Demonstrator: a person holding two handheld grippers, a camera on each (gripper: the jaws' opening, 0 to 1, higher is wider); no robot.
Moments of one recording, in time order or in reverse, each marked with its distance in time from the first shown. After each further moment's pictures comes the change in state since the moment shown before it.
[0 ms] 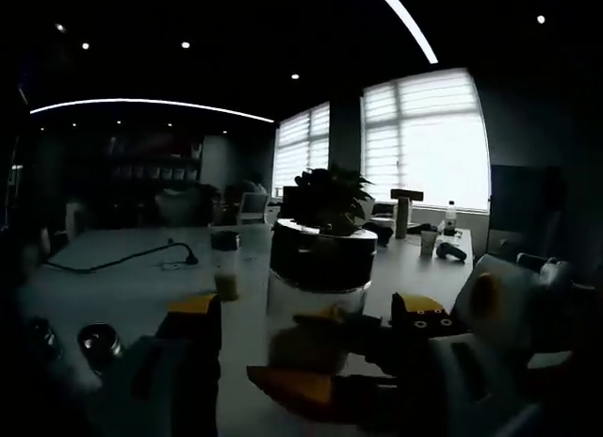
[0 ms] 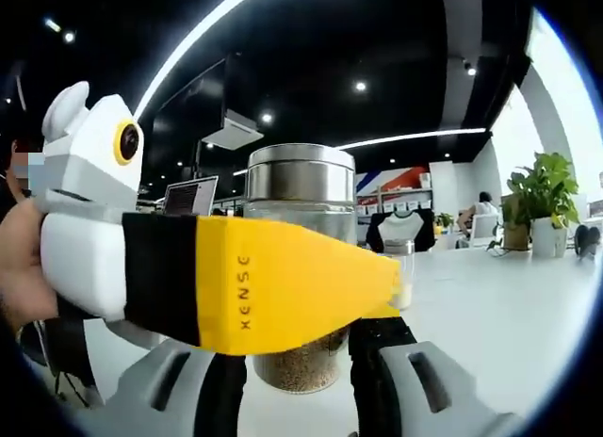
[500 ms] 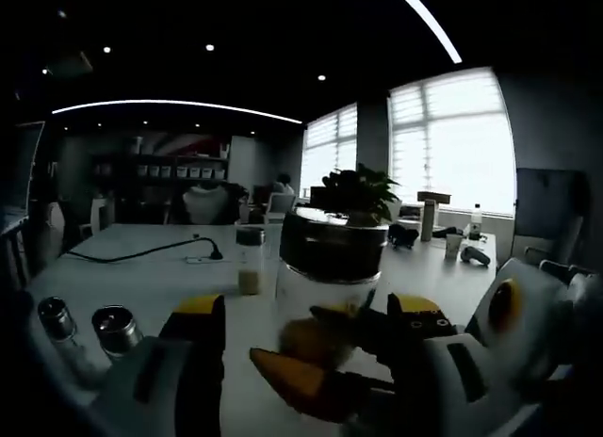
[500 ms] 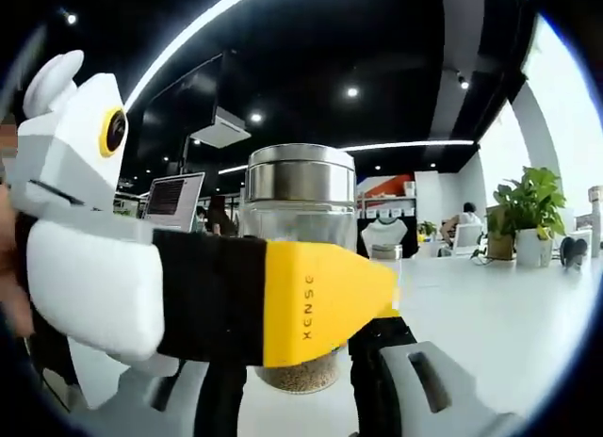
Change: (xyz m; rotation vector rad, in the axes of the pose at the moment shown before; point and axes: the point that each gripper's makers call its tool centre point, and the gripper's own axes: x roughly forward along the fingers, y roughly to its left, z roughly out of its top) left arm -0.004 0.010 -0.008 -0.015 -0.005 0.122; right arm 0.005 -0.001 0.001 -0.044 -0.017 -0.077
